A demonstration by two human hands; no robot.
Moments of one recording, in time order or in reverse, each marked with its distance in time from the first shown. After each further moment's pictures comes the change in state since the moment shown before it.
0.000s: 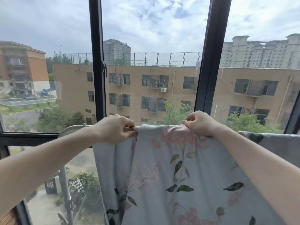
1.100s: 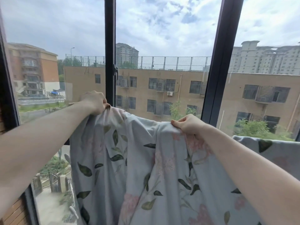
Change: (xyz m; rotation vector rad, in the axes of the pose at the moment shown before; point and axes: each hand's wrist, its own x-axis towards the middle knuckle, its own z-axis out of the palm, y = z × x) left_hand 0.019 -0.100 -0.067 0.312 0.173 -0.516; right_hand 0.014 -0.052 0.029 0.222 -0.112 0.059
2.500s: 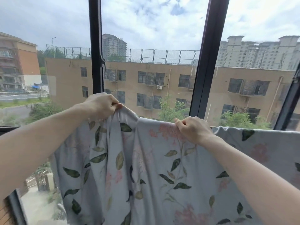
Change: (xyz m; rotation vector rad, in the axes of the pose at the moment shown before) left_hand -0.031 0.053 0.008 -0.169 -0.053 0.313; right_hand -0.052 0.039 0.003 -0.476 0.316 -0.212
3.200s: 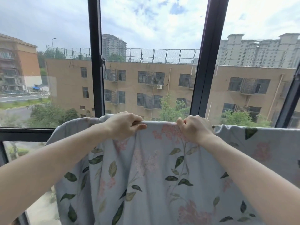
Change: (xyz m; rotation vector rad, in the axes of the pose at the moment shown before) left_hand -0.031 0.057 0.046 -0.239 -0.085 0.316; right_hand -0.002 -0.001 0.006 -0.121 0.079 0.034
